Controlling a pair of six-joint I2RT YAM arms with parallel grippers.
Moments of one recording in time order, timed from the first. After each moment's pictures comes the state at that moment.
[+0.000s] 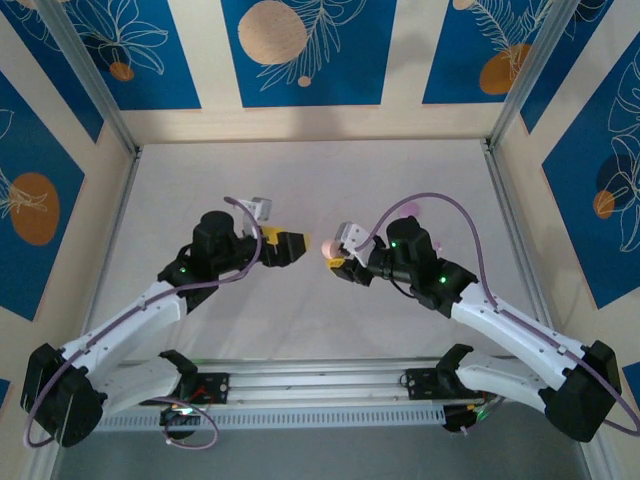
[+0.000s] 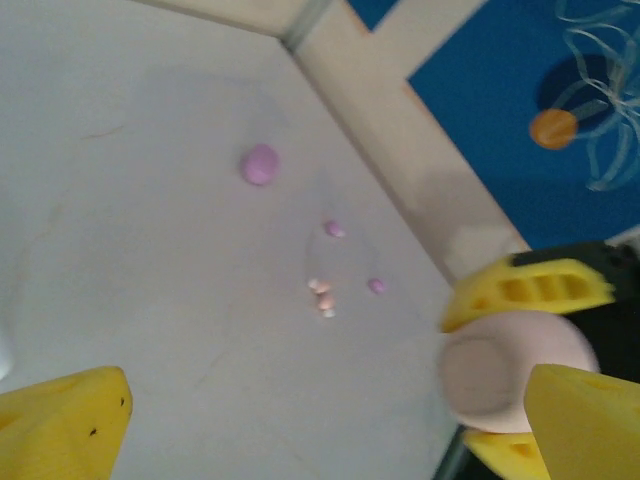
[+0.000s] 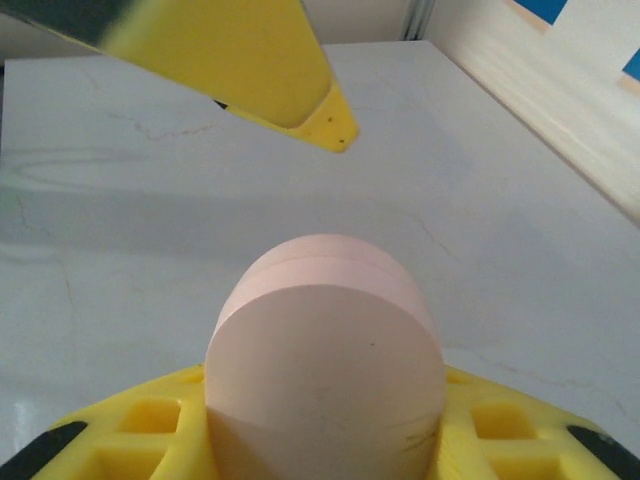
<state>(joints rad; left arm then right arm) -0.62 1.06 0.75 0.02 0.39 -0.57 0.72 0.99 0.76 -0.20 -0.30 -0.35</state>
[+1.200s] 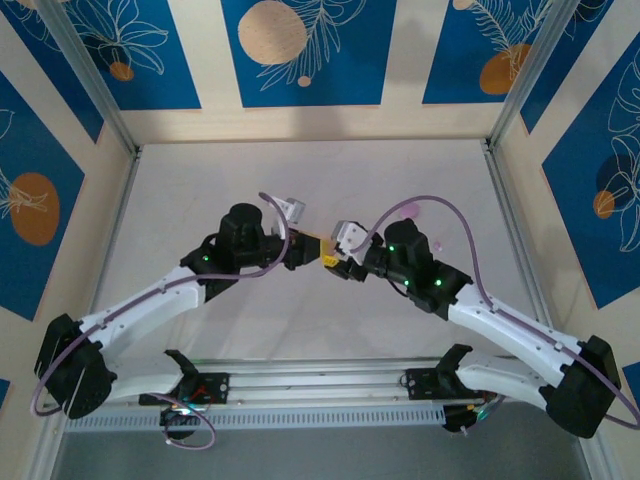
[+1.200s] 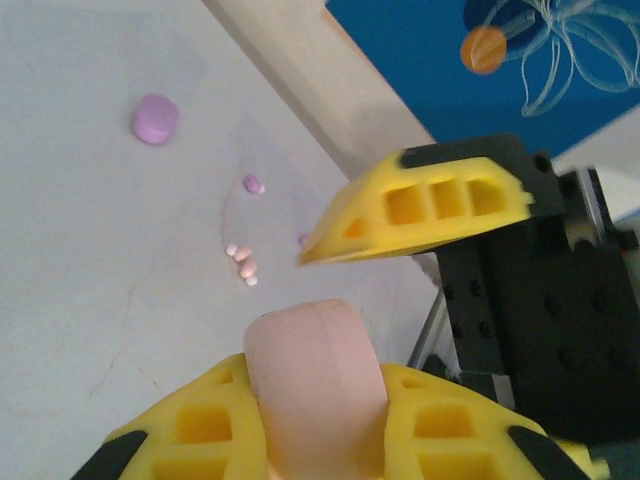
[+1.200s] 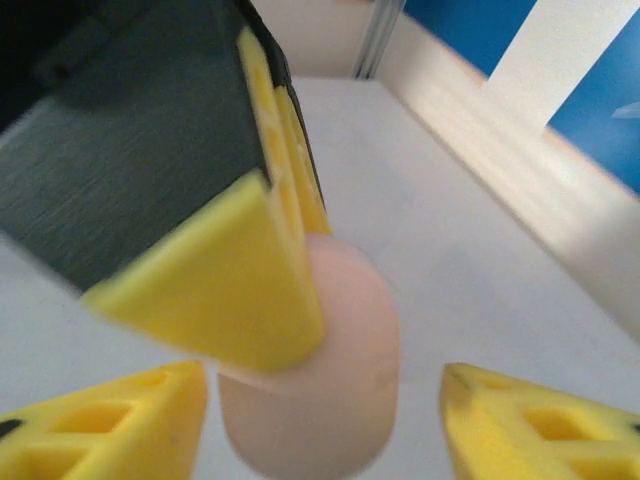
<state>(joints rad) -0.73 1.18 0.85 0.02 0.43 -0.59 0.76 0.97 0.71 -0.05 -0.19 -0.38</state>
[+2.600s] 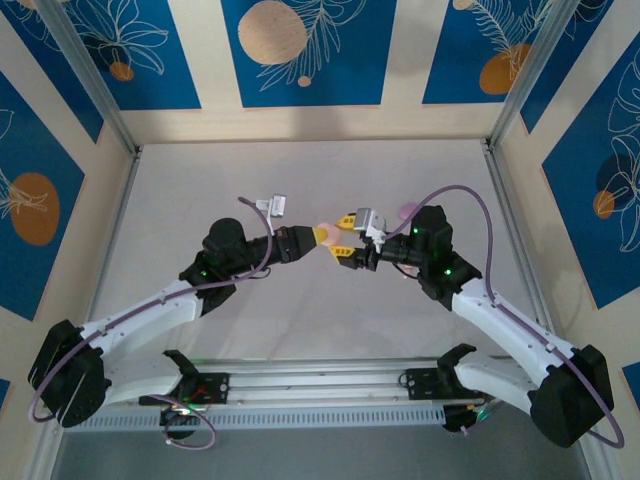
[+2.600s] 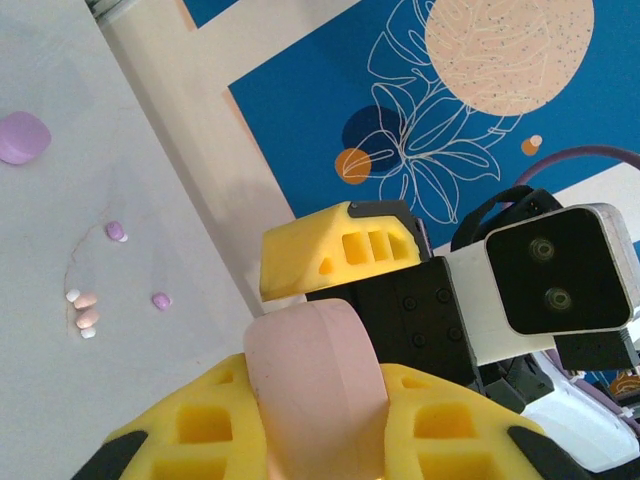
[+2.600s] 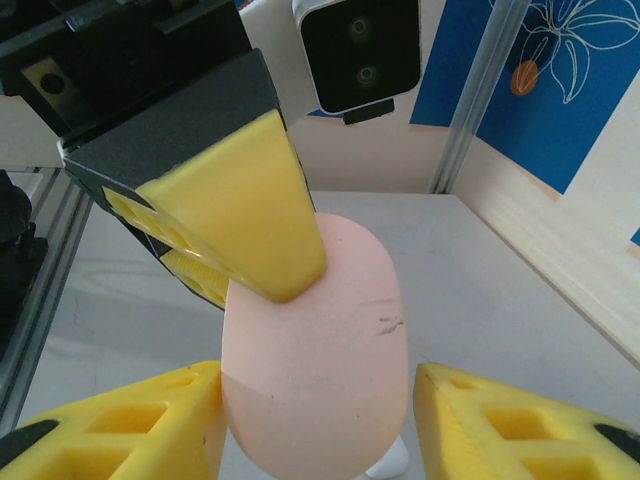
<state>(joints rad) -0.73 1.15 0.70 0.45 0.48 -1.04 0.53 1.01 0.71 0.14 -0.71 -0.31</state>
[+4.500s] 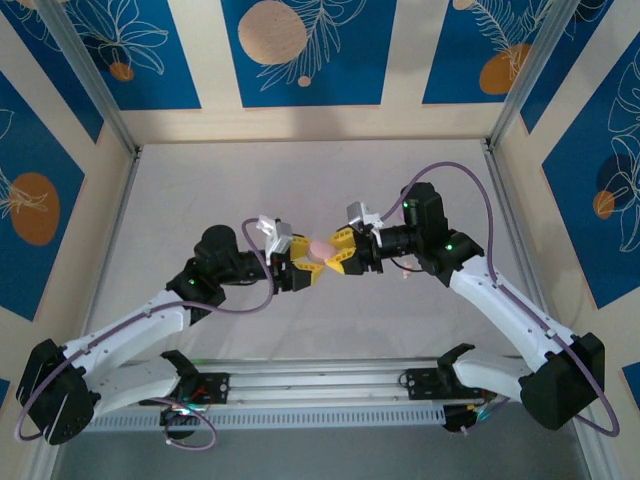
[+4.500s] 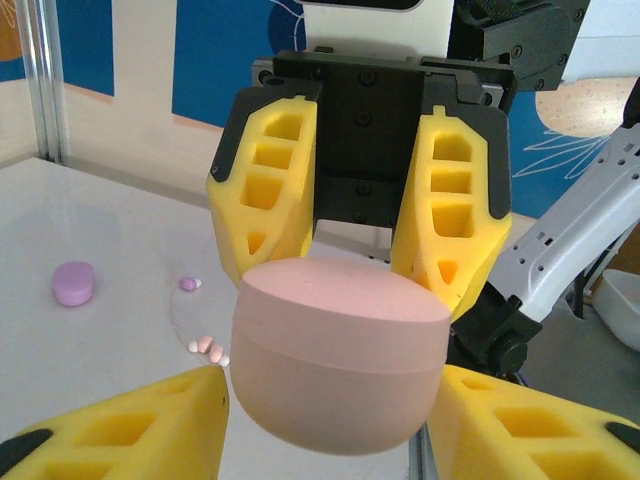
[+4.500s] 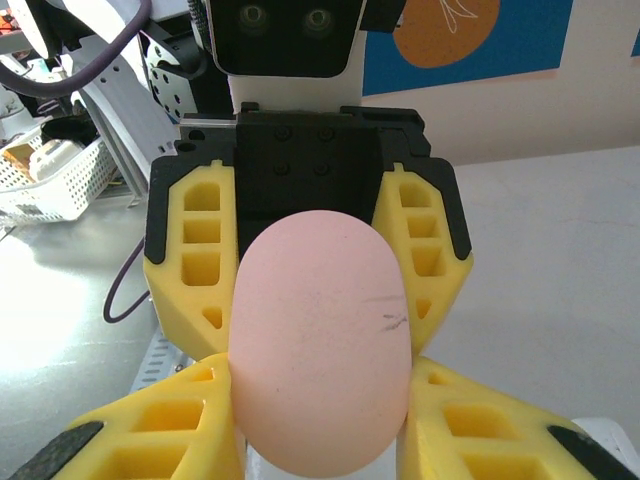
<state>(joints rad) -0.73 1.04 0.66 0.30 0.66 -0.18 0.51 1.12 0.95 -0.29 -1.08 -0.27</state>
